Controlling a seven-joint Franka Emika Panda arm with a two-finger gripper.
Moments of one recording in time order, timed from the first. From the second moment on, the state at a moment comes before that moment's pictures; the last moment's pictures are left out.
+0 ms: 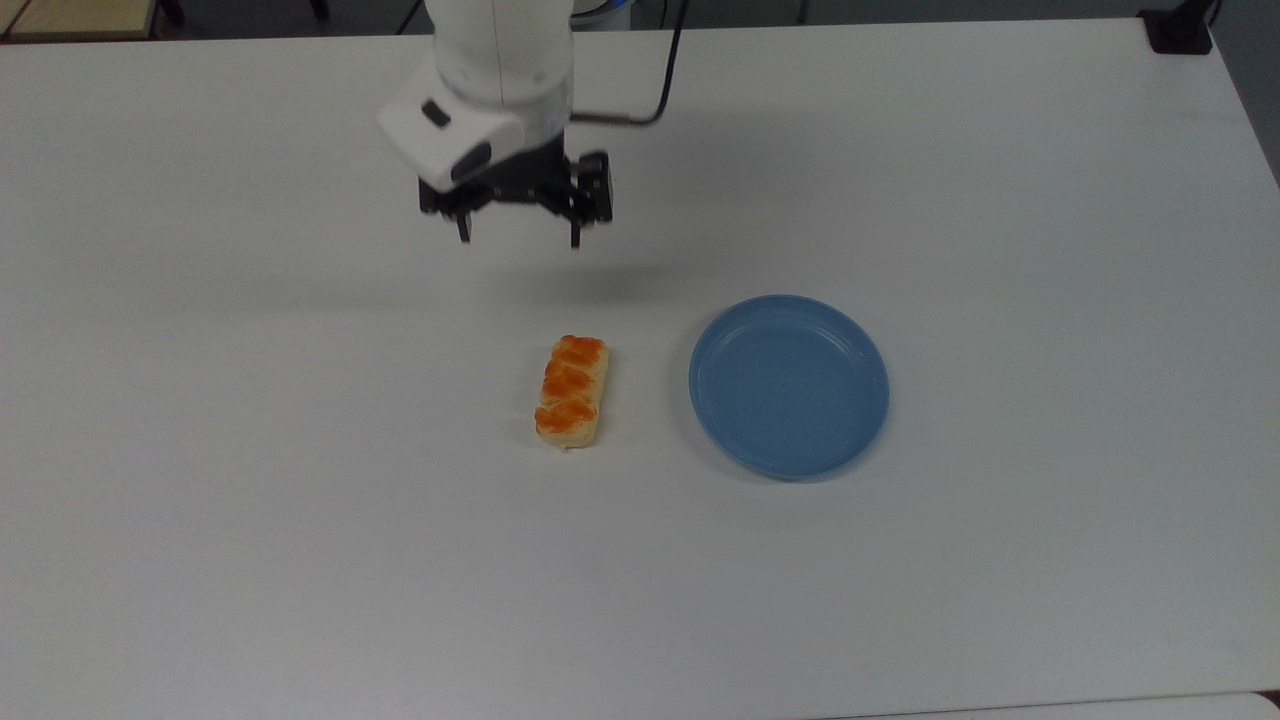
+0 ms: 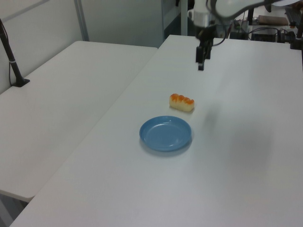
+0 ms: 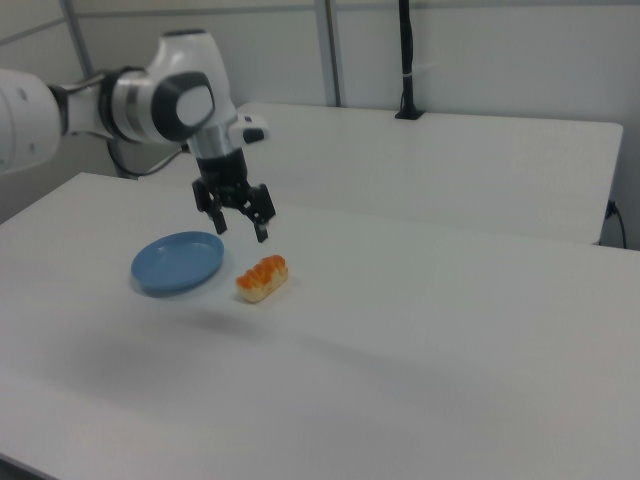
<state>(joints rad) 0.04 0.27 -0.03 -1.61 -0.06 1.89 0.05</state>
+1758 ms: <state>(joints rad) 0.10 0.53 -0.03 -1.57 -0.09 2.22 0.18</state>
